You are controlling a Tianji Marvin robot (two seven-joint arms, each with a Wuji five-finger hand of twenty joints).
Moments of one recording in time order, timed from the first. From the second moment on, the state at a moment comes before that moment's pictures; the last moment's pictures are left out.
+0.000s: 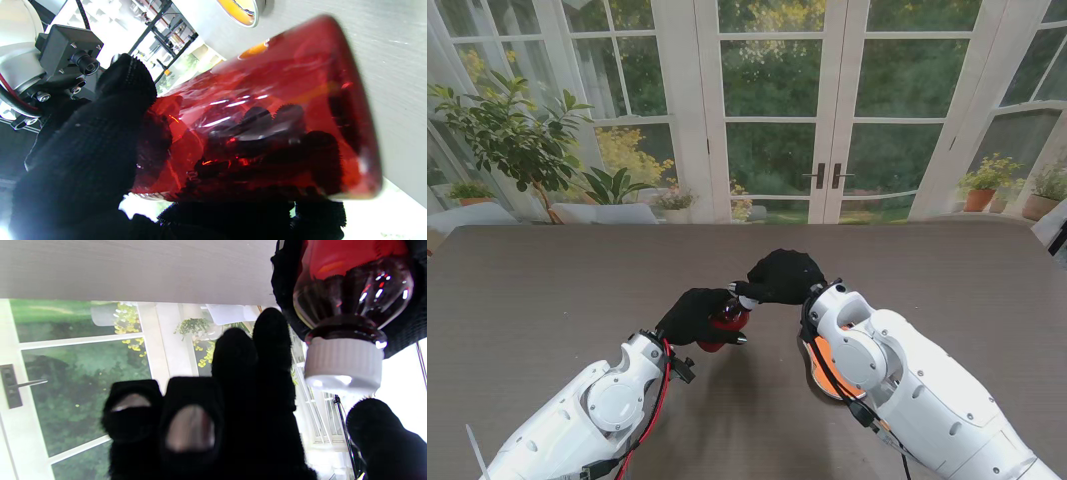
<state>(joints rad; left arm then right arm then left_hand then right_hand) 1.36 -1.18 -0.98 -1.28 0.36 -0.50 0.22 -1.22 -1.11 0.91 -1.54 -0.79 -0.10 -0.05 0.79 -0.82 0.59 -0.23 0.87 0.42 0.62 0.46 1.24 0.37 0.22 0.66 0.96 0.42 0.58 0.47 0.46 0.46 1.18 0.56 -0.04 -0.17 0.89 -0.16 1.16 -0.10 0.79 0.43 1.32 -0.03 0.78 0.82 1.31 0.00 1.45 0.88 0.91 0.22 1.62 0.89</state>
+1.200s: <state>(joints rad) 1.36 -1.18 -0.98 -1.28 0.36 -0.49 0.21 -1.22 -1.11 0.95 -1.48 -0.75 -0.32 -0.14 0.79 -0.82 0.59 -0.23 0.87 0.42 0.62 0.46 1.24 0.37 0.22 0.66 0.96 0.42 0.58 0.47 0.46 0.46 1.18 0.56 0.28 -1.06 1.35 -0.42 0.94 -0.18 0.87 0.28 1.15 -0.05 0.83 0.82 1.31 -0.09 1.36 0.85 0.88 0.15 1.55 0.89</state>
